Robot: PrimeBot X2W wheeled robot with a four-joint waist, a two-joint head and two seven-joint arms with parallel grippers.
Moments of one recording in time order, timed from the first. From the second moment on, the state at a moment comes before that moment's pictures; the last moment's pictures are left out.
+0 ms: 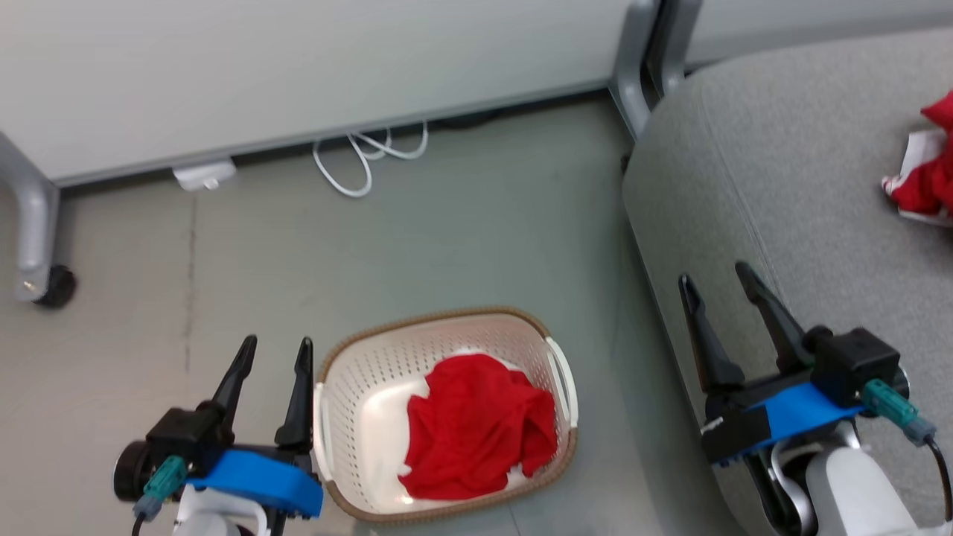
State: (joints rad) left arm -0.10 0.17 -0.18 0.30 -0.33 -0.13 -0.26; right arm -0.18 -0.10 0.09 0.13 0.18 0.13 -0.13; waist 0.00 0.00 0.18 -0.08
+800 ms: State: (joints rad) left arm -0.62 0.27 -0.59 0.71 -0.42 -0.13 -0.26; right arm -0.48 -0.07 0.16 0.08 0.18 0.13 -0.22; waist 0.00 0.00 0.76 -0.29
